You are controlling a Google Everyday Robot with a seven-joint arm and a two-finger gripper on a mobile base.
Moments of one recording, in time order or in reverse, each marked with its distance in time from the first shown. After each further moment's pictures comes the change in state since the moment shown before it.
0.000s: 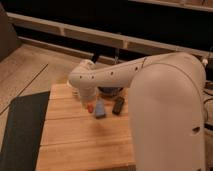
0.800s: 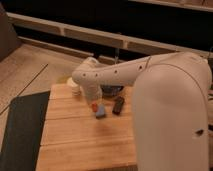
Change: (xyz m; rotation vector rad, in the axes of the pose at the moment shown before) arm -0.014 -0.052 -0.003 0.023 -0.016 0.119
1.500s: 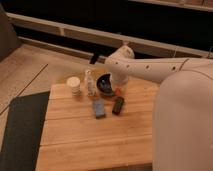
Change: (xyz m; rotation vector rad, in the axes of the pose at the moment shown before) arm -0.086 -0.105 -0.006 -0.022 -0.169 0.122
